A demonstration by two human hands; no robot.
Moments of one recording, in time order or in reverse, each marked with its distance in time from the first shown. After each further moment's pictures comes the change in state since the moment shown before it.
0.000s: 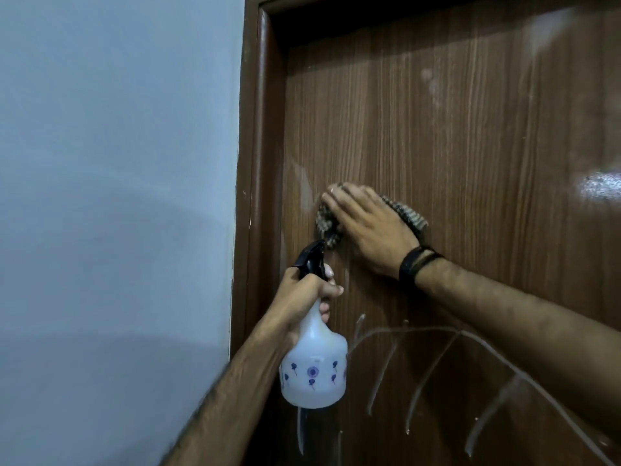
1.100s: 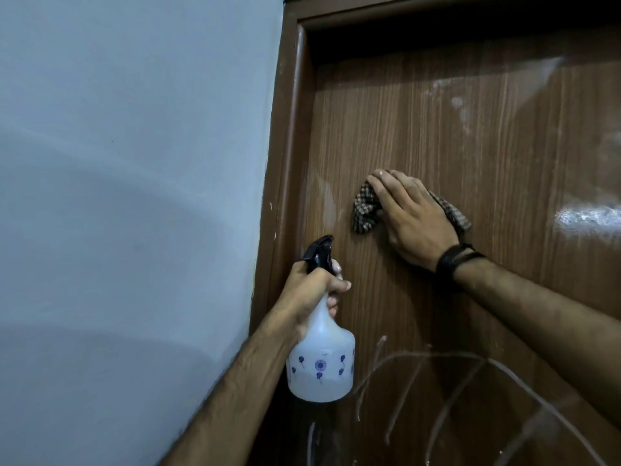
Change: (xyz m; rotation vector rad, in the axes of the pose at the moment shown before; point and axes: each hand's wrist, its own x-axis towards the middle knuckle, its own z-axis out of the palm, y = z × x) left_hand 0.016 0.023 -0.029 -0.061 -0.019 0.030; right_hand 0.020 0.034 -0.005 0.082 0.043 0.175
